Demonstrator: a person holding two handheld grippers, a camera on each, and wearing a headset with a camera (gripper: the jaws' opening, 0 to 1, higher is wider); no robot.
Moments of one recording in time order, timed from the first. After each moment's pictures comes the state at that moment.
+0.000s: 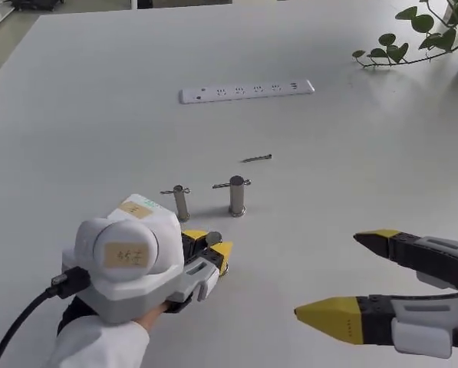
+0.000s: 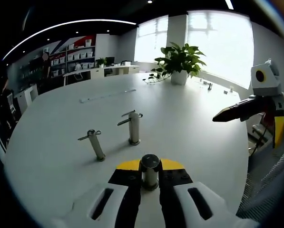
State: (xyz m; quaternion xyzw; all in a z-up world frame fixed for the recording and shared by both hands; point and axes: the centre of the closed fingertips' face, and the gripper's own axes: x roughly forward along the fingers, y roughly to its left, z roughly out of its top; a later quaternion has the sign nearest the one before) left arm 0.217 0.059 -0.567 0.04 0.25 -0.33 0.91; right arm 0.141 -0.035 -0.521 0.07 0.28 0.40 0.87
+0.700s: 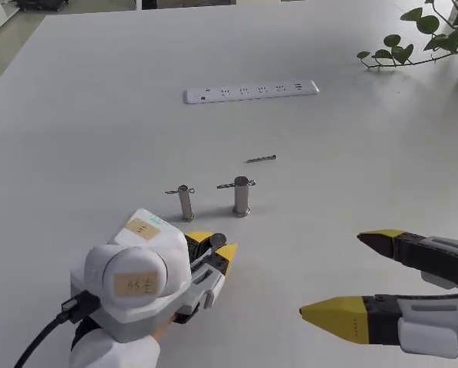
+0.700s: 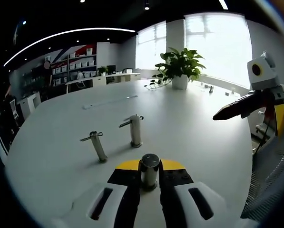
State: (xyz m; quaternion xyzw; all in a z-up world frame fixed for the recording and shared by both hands) left arm 0.215 0.062 -0.564 0.04 0.22 -0.32 0.92; right arm 0.140 -0.031 -0.516 0.08 0.28 0.40 0.87
